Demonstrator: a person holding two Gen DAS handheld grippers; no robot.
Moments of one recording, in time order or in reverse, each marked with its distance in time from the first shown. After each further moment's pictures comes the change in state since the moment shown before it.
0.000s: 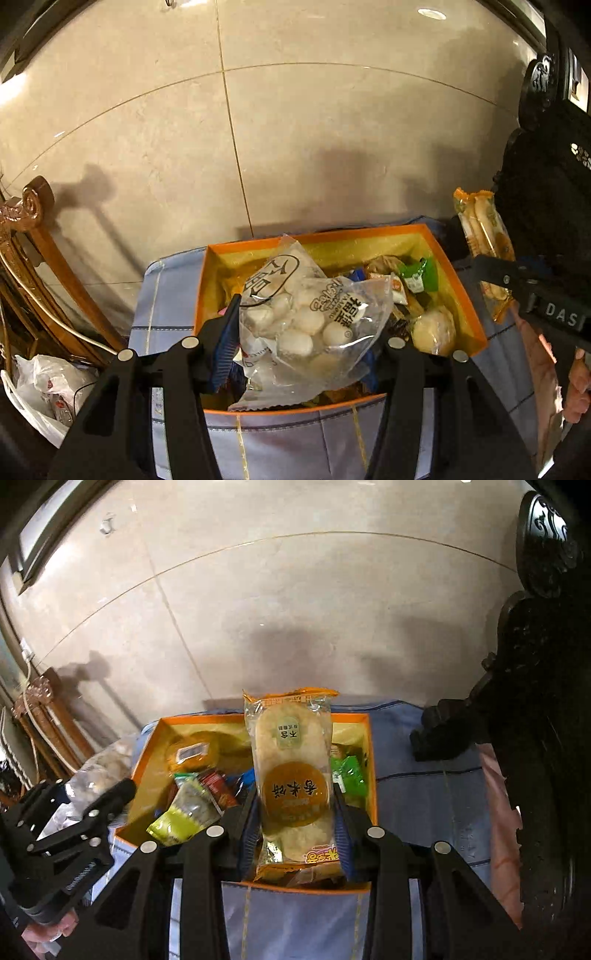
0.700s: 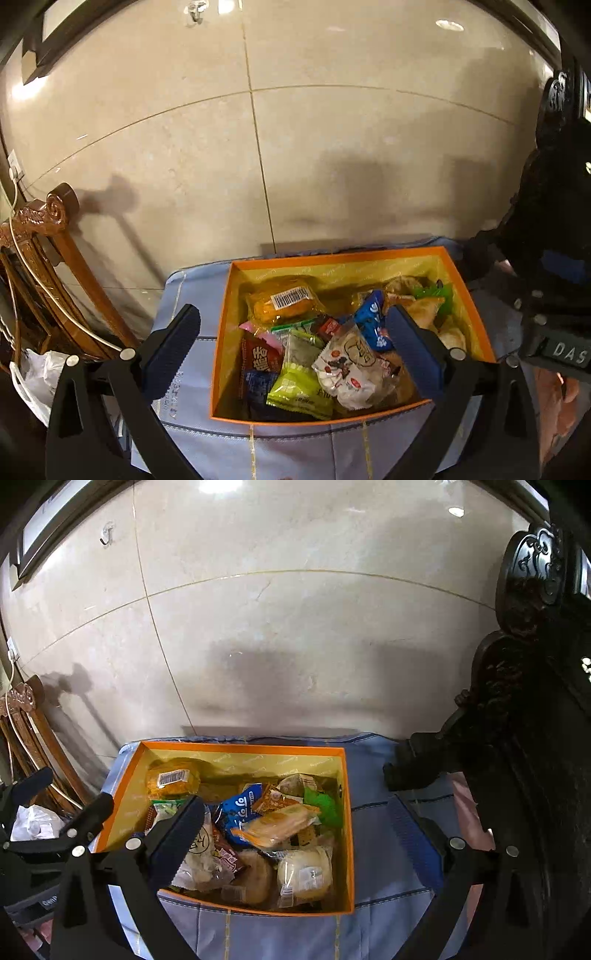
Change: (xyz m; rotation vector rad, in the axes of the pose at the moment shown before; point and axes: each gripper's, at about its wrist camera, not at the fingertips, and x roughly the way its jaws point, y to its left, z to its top) left arm -0.006 0.004 0.009 -0.021 -0.043 0.084; right arm -0.018 0.011 0.008 -0.045 -0.120 -0.124
